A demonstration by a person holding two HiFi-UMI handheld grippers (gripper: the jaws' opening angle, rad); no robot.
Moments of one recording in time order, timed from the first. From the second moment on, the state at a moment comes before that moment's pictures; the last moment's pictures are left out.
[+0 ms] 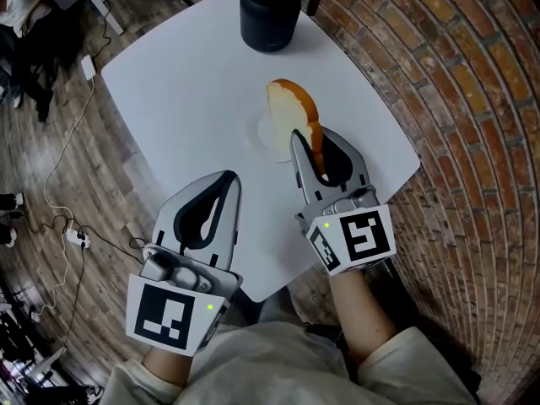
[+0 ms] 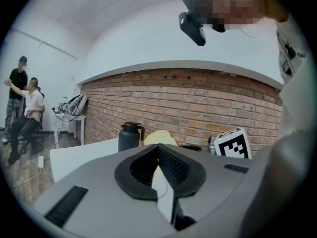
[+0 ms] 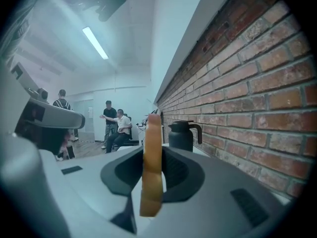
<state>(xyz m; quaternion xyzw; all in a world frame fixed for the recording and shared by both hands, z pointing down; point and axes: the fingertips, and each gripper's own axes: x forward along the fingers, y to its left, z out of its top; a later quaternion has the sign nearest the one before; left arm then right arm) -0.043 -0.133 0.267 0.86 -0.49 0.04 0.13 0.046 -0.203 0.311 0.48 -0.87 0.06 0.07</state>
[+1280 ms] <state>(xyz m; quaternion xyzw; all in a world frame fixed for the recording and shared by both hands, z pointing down) -0.041 -0.170 0.328 0.86 -0.48 0.08 0.16 0.030 -0.228 0.392 0.48 -0.86 0.13 0.10</state>
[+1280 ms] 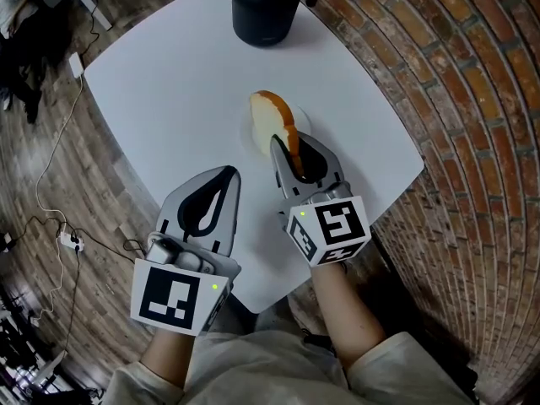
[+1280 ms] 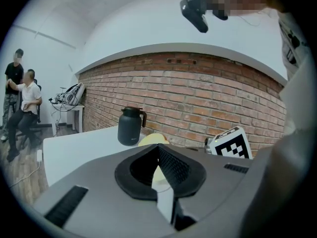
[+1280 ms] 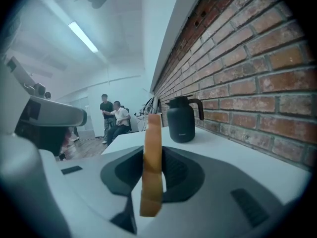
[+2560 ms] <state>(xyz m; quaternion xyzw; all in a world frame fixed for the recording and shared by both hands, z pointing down) -0.045 -0.182 0.355 0.85 -0.48 0.11 0.17 0.048 -0.253 0.450 0.46 -0.80 0.39 -0.05</state>
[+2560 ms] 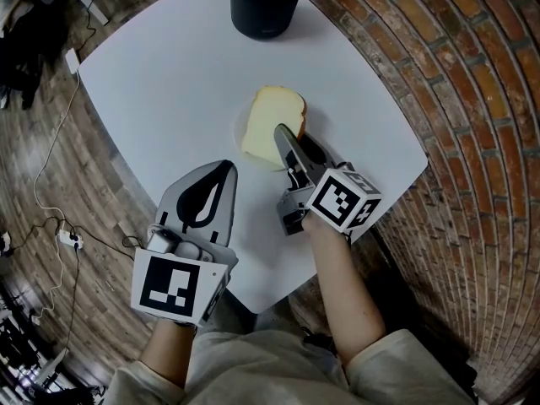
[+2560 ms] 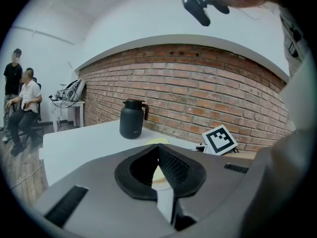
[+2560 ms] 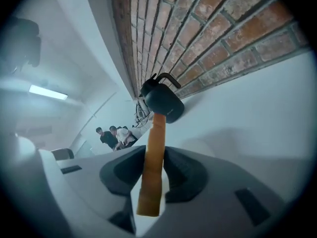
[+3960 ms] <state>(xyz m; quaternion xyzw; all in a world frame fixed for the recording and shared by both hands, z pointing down) -0.042 -0.170 0.347 0.86 -0.48 0.10 0.16 0.068 -0.239 0.493 0.56 -0.75 0.29 0.18</state>
